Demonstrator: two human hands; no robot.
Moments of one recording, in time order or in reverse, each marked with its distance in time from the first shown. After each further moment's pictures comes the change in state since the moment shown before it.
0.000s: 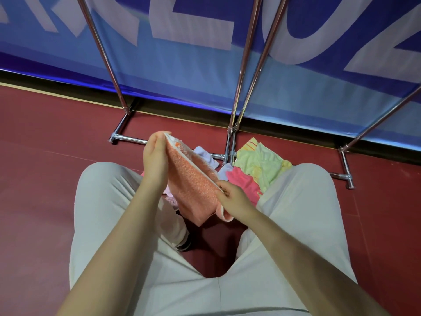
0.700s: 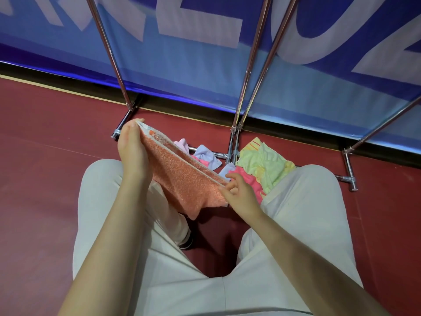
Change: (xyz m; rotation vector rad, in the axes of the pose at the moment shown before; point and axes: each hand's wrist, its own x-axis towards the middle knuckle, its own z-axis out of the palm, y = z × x) left_hand 0.010 0.028 -0.029 -0.198 0.194 0.017; right_hand 0.004 0.002 0.000 0.122 0.137 0.126
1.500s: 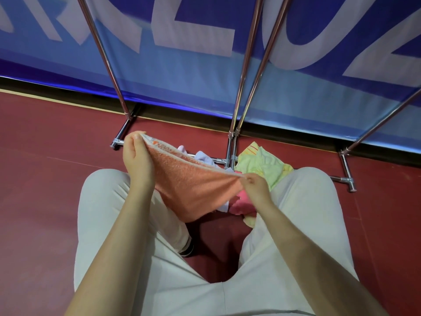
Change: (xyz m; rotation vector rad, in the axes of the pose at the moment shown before) left_hand 0.004 -0.020 0.001 0.245 0.029 0.143; right_hand 0.030 0.002 -0.035 -0.028 0.219 0.177
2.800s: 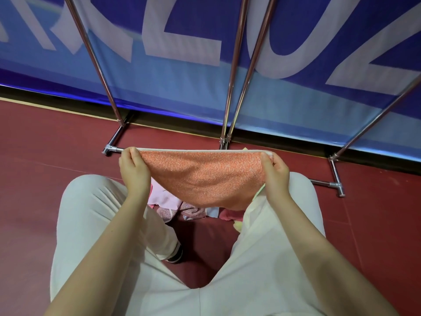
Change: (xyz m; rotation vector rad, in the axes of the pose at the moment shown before) left_hand -0.003 -0.036 0.019 0.289 0.058 0.017; right_hand -0.003 -0.032 -0.083 0.451 0.250 -0.208
